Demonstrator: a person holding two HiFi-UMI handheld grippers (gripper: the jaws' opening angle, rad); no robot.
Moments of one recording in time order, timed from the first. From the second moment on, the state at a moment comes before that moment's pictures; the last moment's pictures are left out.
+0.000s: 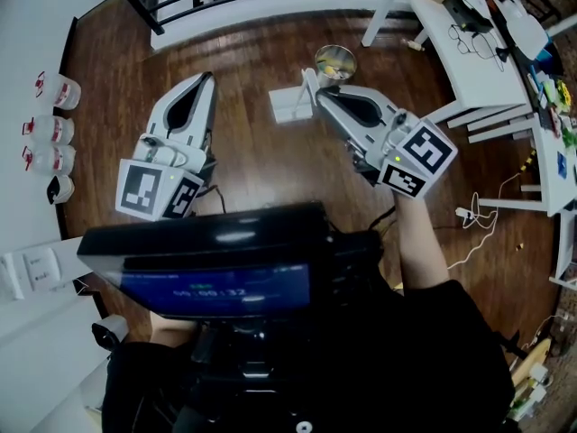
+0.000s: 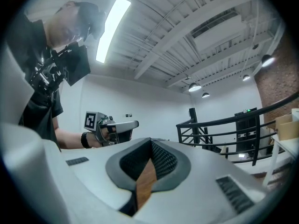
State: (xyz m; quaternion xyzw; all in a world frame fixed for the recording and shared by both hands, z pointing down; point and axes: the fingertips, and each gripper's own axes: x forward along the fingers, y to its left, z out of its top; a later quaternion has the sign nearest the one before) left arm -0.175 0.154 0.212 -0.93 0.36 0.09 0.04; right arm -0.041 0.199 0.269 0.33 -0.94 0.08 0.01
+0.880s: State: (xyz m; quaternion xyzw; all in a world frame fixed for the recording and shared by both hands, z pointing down) left arm -0.180 0.141 0.216 -0.93 0.36 0.09 0.05; right arm -0.031 0.192 0.260 0.35 -0.93 0.06 0.00
